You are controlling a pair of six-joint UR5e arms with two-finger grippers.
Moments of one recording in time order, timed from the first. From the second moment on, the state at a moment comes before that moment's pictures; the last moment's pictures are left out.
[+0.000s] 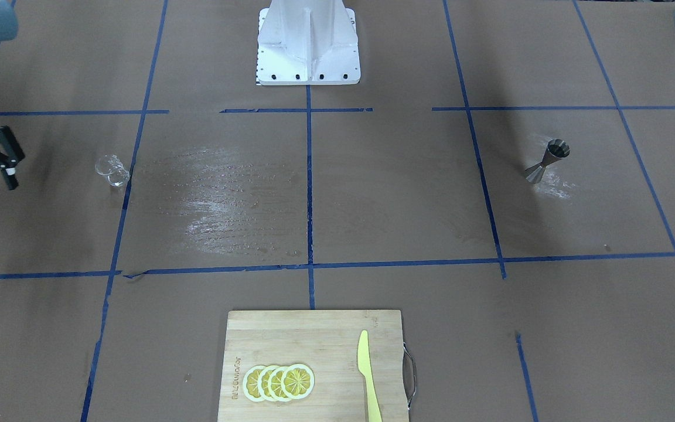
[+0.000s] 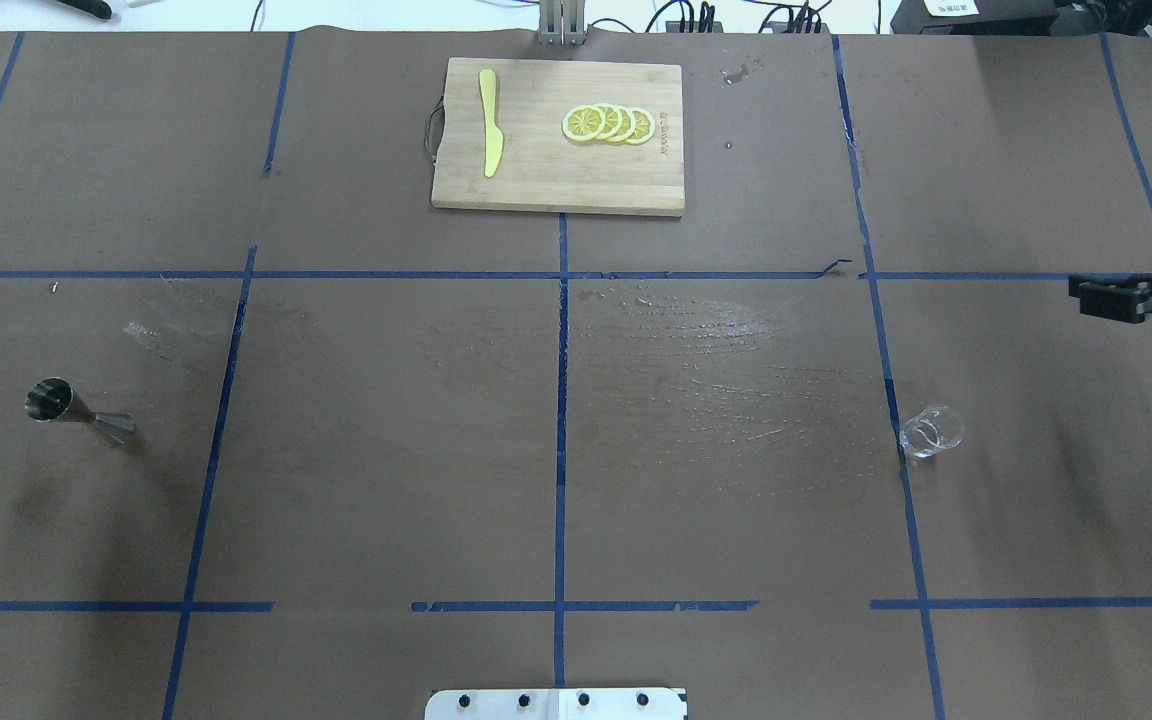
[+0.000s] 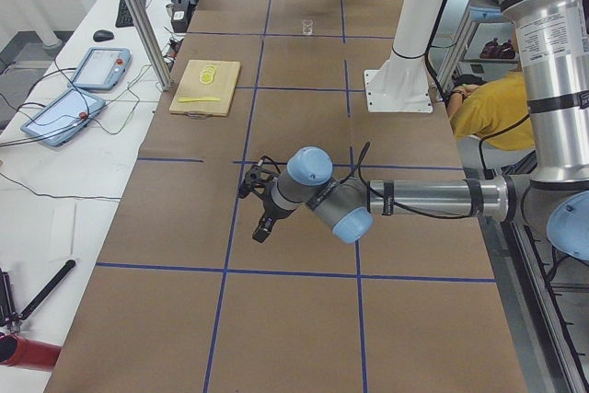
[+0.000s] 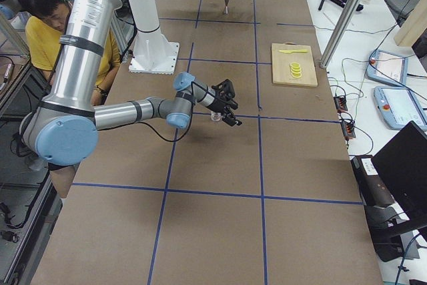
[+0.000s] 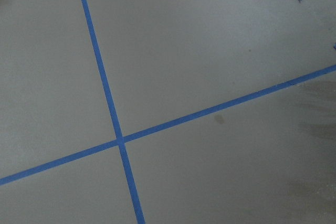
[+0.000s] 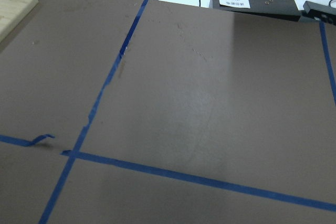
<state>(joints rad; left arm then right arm) -1.37 -1.34 -1.76 -2.32 -2.23 -0.31 1.06 -1.80 1.91 -0.73 1.85 0.71</state>
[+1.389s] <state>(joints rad) -1.56 -1.52 -1.79 -1.51 -2.36 0.11 1.50 -1.72 1.88 -1.57 2.37 0.02</state>
